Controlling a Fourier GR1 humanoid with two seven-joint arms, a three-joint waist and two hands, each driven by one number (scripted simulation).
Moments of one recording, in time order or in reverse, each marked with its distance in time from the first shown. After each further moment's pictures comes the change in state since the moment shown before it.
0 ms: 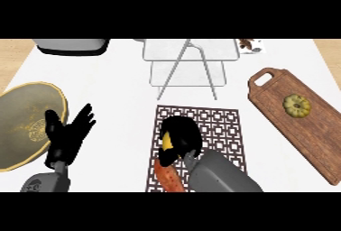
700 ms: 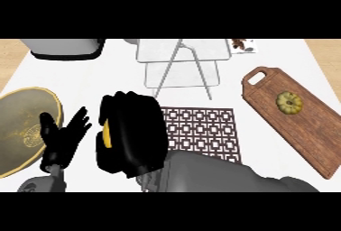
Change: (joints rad) left arm 0.024 0.008 0.021 -0.005 0.001 0.007 0.010; right arm -0.427 -0.005 0.122 -0.335 0.059 -0.173 0.381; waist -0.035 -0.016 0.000
